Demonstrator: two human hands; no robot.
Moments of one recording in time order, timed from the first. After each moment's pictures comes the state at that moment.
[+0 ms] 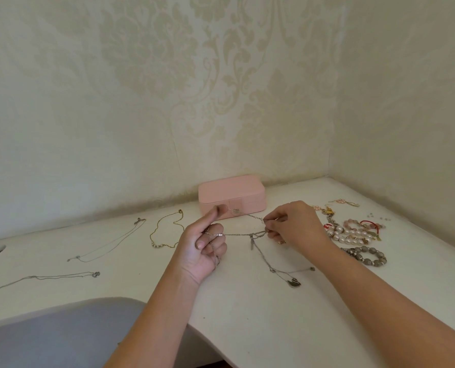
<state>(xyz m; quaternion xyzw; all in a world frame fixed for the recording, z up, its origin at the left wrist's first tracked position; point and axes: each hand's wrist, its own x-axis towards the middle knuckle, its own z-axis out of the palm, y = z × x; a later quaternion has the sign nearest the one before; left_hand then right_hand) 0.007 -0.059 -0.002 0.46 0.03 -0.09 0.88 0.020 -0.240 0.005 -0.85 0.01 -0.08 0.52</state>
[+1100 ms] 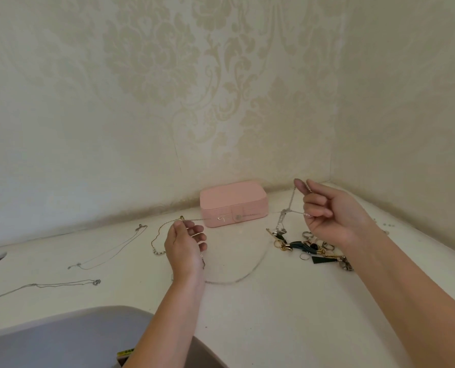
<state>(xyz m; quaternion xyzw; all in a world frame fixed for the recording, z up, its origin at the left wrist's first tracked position) 0.030 -0.055 -0.019 0.54 0.17 0.24 0.79 0.020 -0.281 0.039 -0.31 0.02 0.11 0.94</state>
